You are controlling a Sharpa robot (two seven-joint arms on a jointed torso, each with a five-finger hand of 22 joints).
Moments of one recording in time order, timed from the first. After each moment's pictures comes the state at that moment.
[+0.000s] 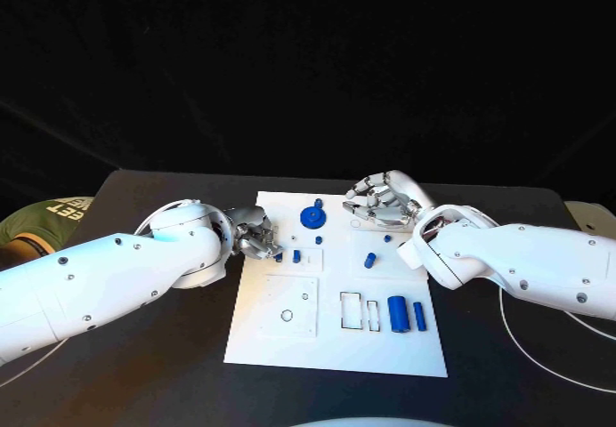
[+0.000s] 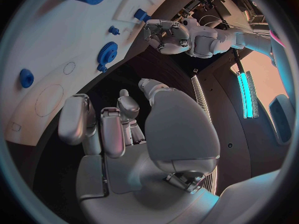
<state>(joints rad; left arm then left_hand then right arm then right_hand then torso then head) 1.26 -0.64 -0.05 1.47 -1.27 0.01 -0.42 1.20 -0.20 0.65 0.25 0.22 0.86 0.06 0.80 0.66 1.32 -0.02 1.24 1.00 1.47 -0.07 1.54 1.31 0.08 1.40 0.03 1.42 1.25 1.22 -0.93 -0.14 1.61 -0.82 -0.66 0.12 1.28 -0.19 0.35 0.28 0.33 0.83 0.15 0.41 0.38 1.25 0.06 1.10 1.15 1.47 -0.01 1.41 1.30 0.08 1.41 0.09 1.16 1.31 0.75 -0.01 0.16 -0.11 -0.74</state>
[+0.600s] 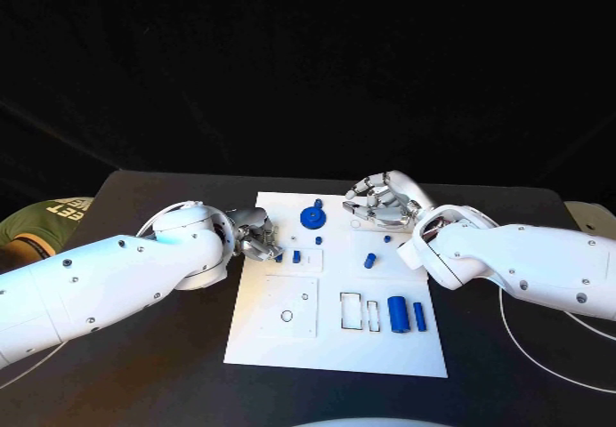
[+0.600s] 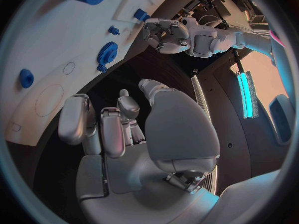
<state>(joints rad) 1.25 -0.63 -0.05 1.46 -1.29 0.02 -0.42 1.20 -0.20 0.71 0.19 0.22 0.86 0.06 0.80 0.66 1.33 -0.02 1.24 1.00 1.47 -0.07 1.54 1.31 0.08 1.40 0.03 1.42 1.25 1.22 -0.94 -0.14 1.61 -0.82 -0.66 0.12 1.28 -0.19 0.35 0.28 0.33 0.83 0.15 0.41 0.38 1.25 0.06 1.10 1.15 1.47 -0.01 1.41 1.30 0.08 1.41 0.09 1.16 1.31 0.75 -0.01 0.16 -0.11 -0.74</state>
